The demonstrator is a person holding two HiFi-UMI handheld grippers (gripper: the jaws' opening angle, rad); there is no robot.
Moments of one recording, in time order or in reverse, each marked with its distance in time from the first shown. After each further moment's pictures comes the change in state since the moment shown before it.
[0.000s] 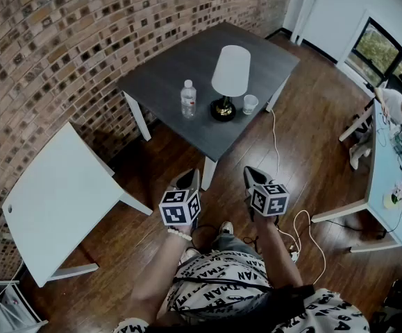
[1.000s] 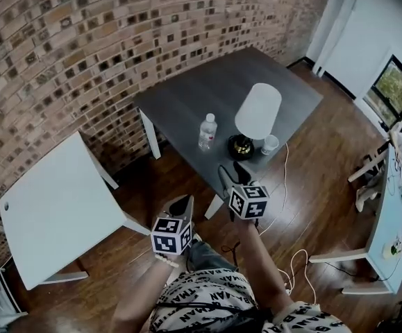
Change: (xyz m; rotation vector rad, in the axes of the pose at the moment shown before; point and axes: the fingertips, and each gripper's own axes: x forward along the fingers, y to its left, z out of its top) left arm 0.018 0.065 0.044 0.056 -0.009 0.069; right arm 0.160 0.064 0.114 -0.109 -0.118 0.132
